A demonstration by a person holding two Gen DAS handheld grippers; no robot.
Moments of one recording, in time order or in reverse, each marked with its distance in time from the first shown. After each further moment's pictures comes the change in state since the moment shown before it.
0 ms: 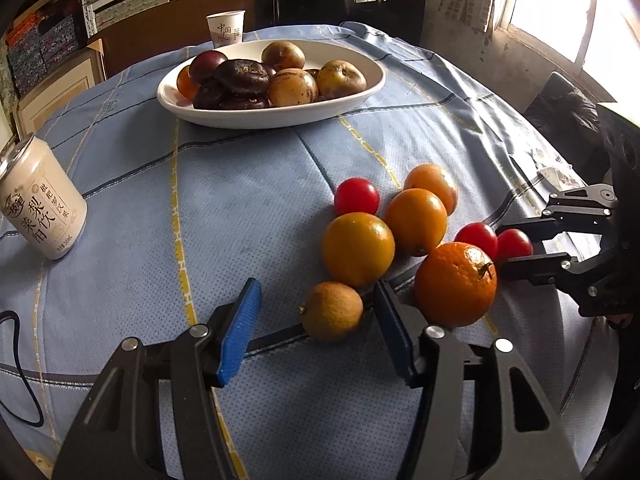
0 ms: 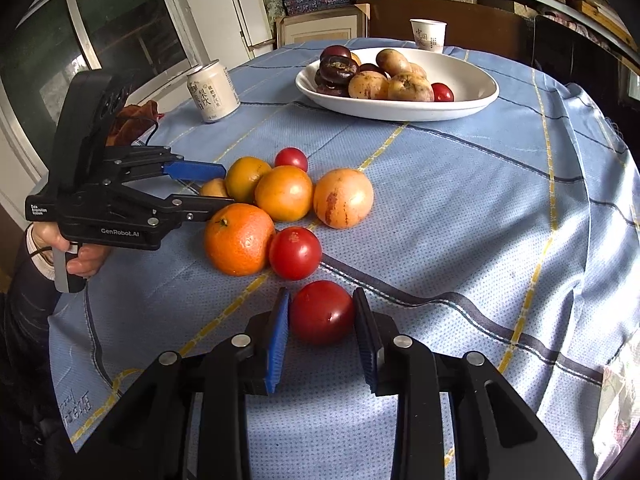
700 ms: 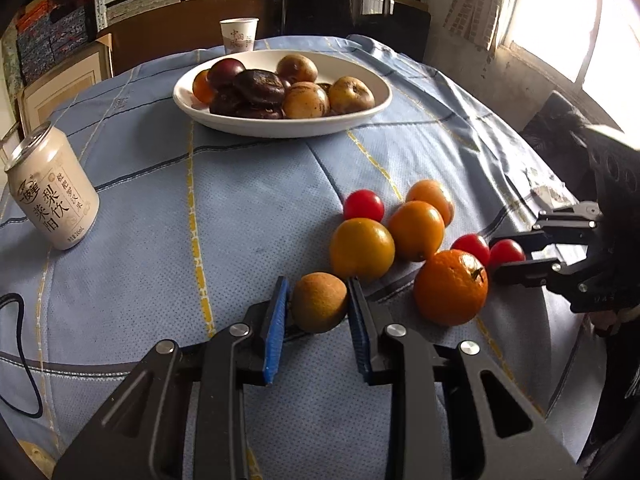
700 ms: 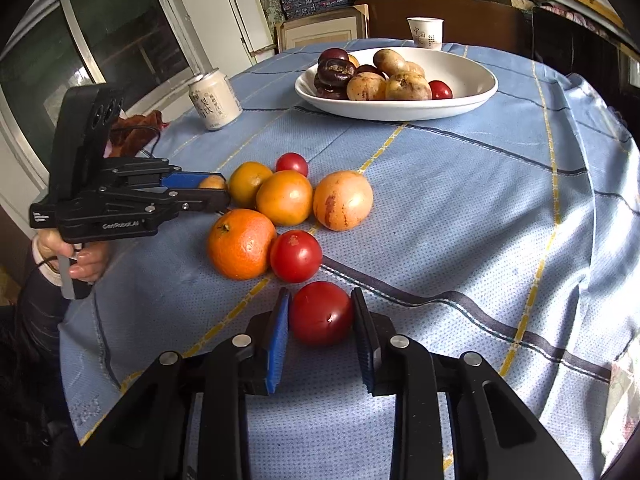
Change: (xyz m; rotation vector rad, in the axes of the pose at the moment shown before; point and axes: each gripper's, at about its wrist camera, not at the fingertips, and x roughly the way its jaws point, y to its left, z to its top) left arm -0.018 0.015 -0.003 -0.074 -0.054 -0.032; right arm -0.004 -0.014 0.002 0.072 -0.026 0.099
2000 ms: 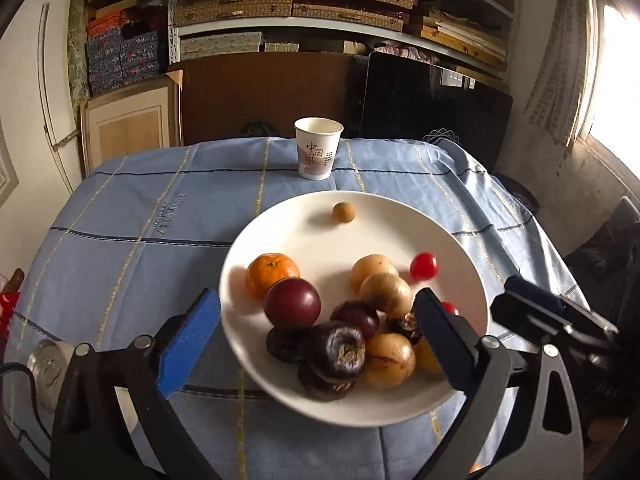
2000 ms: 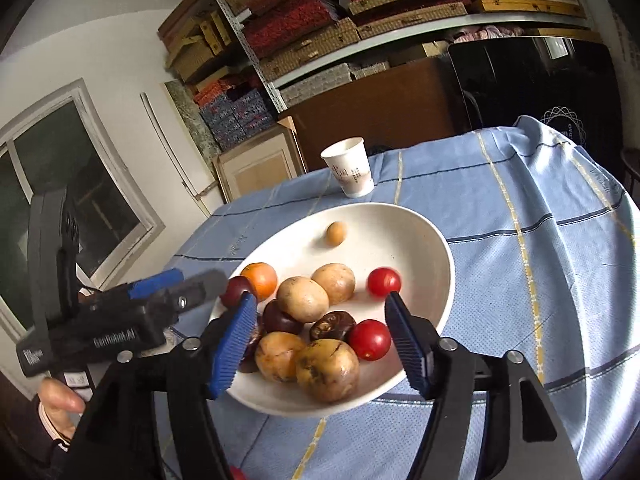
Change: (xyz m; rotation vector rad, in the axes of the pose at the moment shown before) left arm 0.030 0.034 0.168 -0.160 -0.208 0.241; right arm 0.012 -0.074 0.149 0.264 -0.422 -0.092
